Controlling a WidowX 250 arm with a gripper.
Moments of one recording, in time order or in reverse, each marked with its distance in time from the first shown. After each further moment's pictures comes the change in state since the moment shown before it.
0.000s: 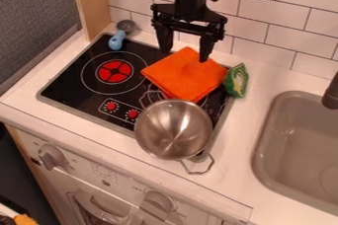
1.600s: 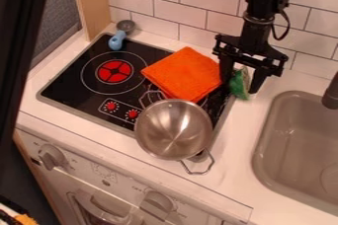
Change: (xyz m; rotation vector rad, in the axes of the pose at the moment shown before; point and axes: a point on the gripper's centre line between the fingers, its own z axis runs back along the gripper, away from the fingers) arm 0.014 -0.088 -0.049 0.026 0.108 -0.158
